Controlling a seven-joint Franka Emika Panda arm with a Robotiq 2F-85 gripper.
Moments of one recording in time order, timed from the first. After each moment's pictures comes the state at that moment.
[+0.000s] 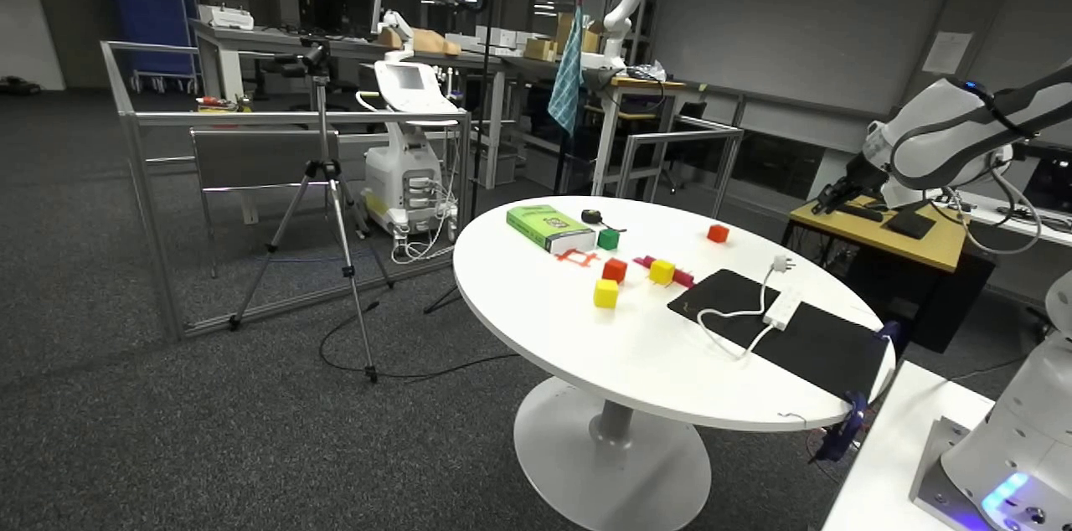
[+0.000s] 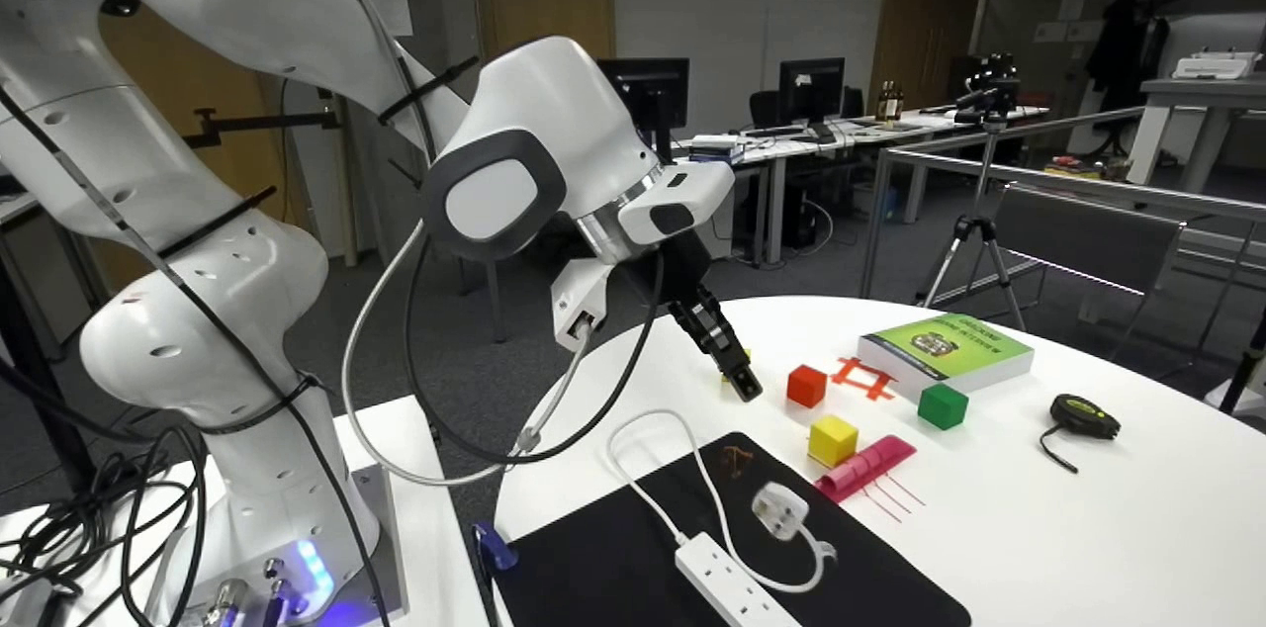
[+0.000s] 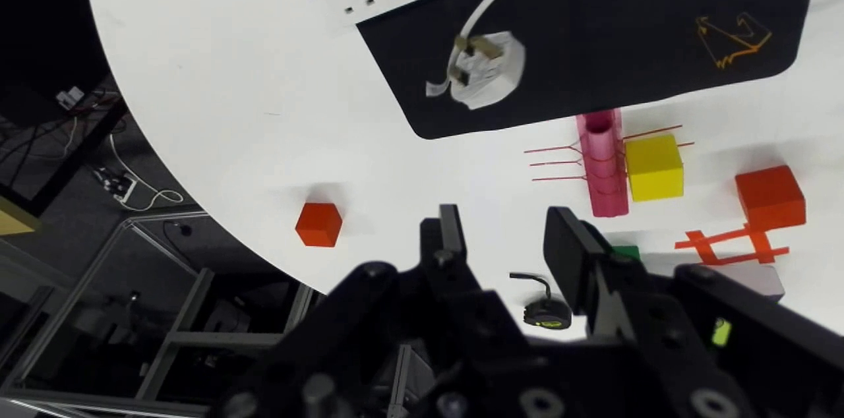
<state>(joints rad) -0.40 -0.42 -0.23 -2.77 -0.26 2.92 -0.12</state>
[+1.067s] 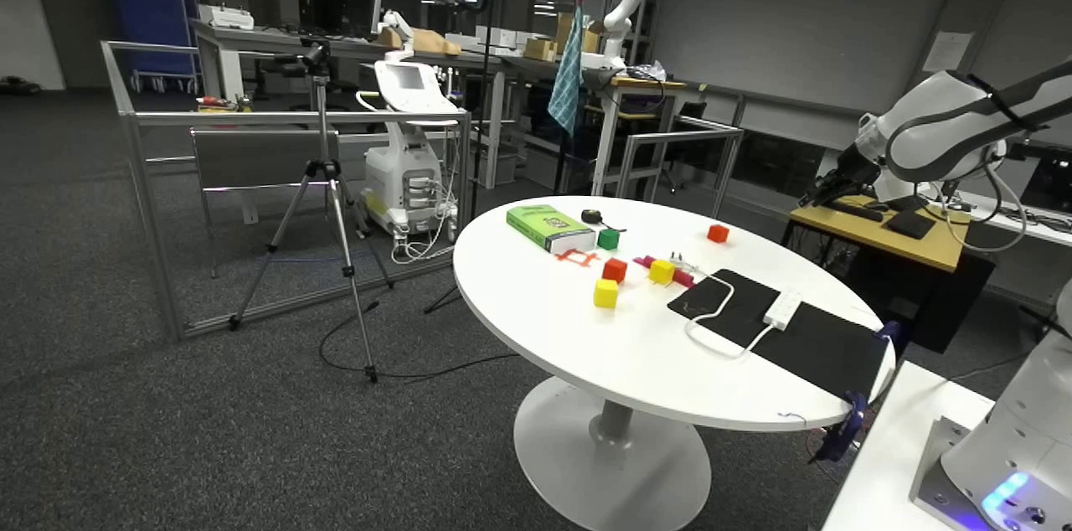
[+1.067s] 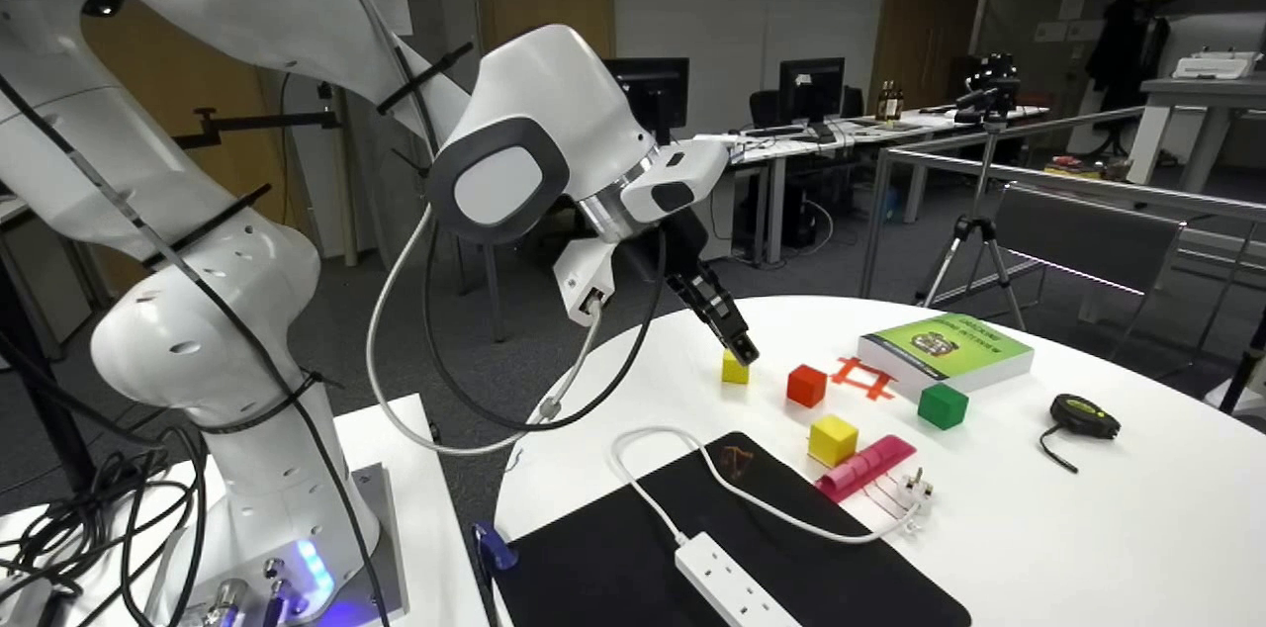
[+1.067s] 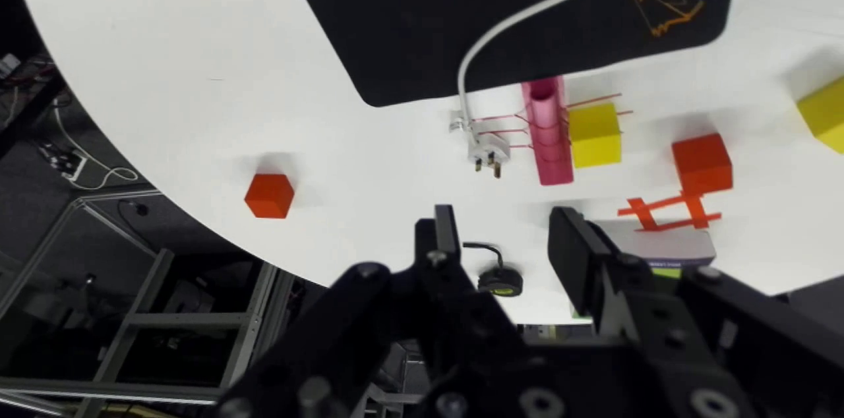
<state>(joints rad) -0.29 -0.45 -0.25 -2.77 -0.19 2.92 -0.14</state>
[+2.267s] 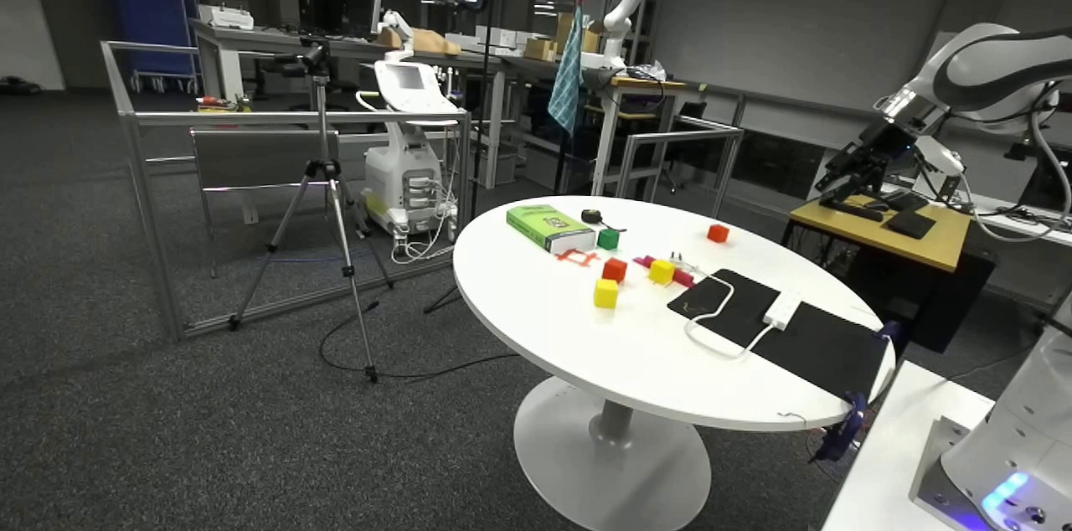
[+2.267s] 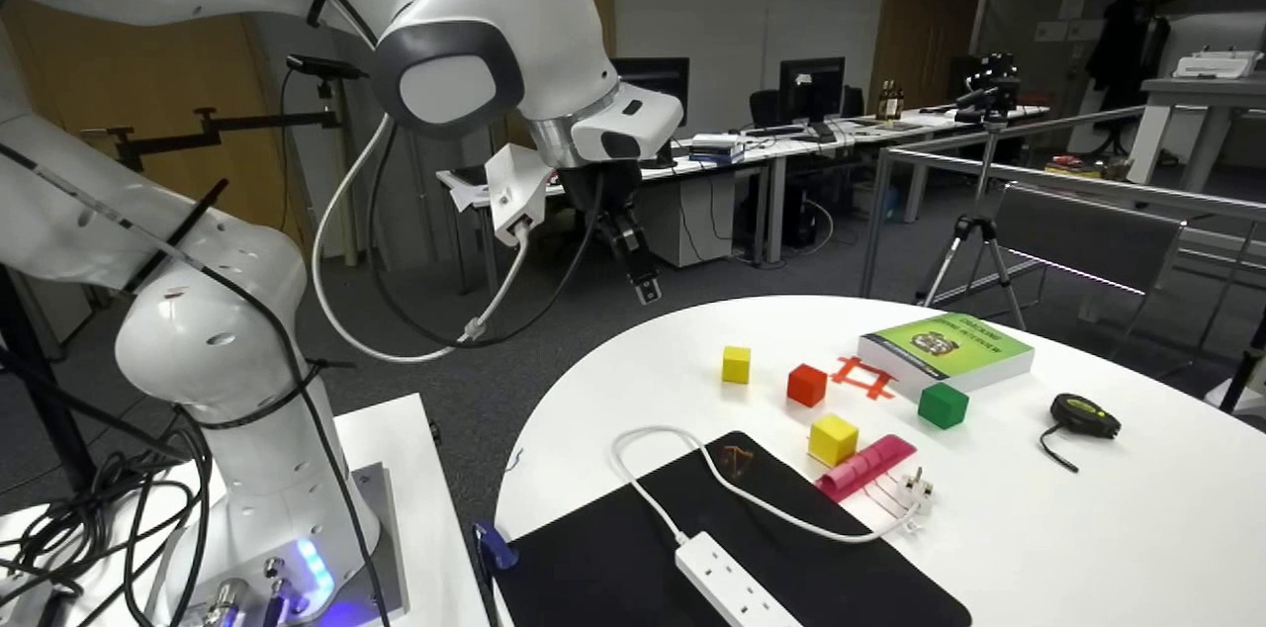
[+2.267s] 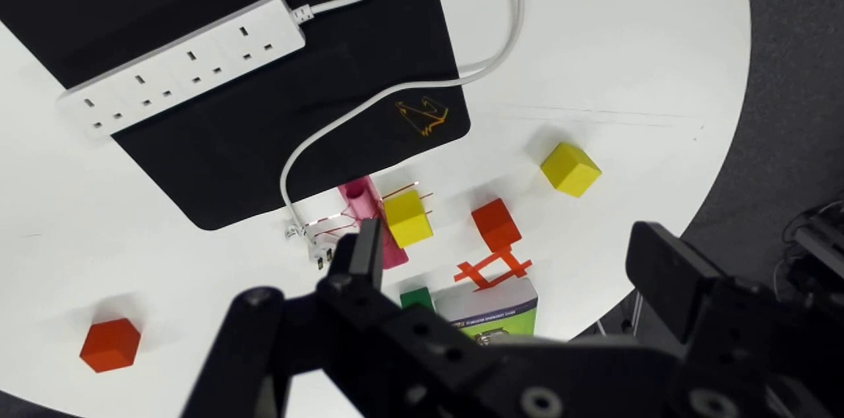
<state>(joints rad) -0.12 -0.74 -0.32 -2.71 0.07 2.32 -0.17</state>
